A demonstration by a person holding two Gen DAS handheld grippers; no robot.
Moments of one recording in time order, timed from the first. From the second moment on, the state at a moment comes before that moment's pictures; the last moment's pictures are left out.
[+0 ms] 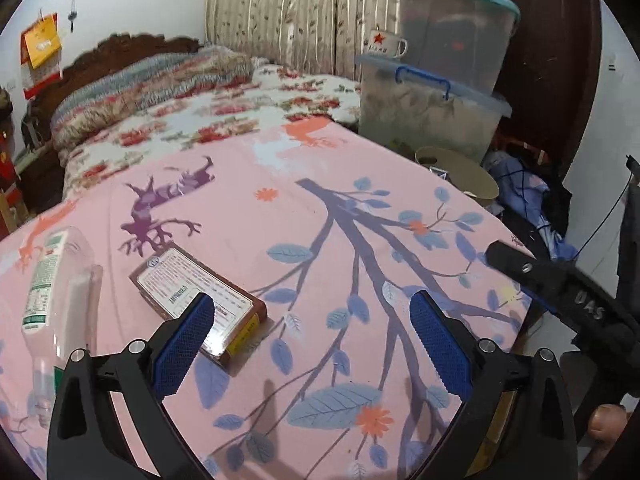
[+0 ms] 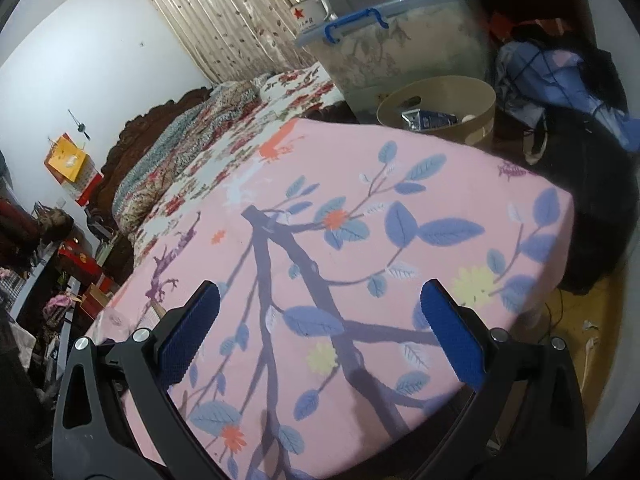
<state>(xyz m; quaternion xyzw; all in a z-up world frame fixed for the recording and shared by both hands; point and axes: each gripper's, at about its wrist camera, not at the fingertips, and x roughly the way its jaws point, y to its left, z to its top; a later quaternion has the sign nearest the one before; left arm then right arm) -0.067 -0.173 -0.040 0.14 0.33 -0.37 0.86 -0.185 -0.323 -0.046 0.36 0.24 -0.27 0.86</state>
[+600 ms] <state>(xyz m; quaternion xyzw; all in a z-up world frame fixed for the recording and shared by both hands) -0.058 -0.147 -0.014 0.12 0.25 -0.33 0.90 -0.169 -0.290 -0.032 0.29 0.24 -0.25 0.89</state>
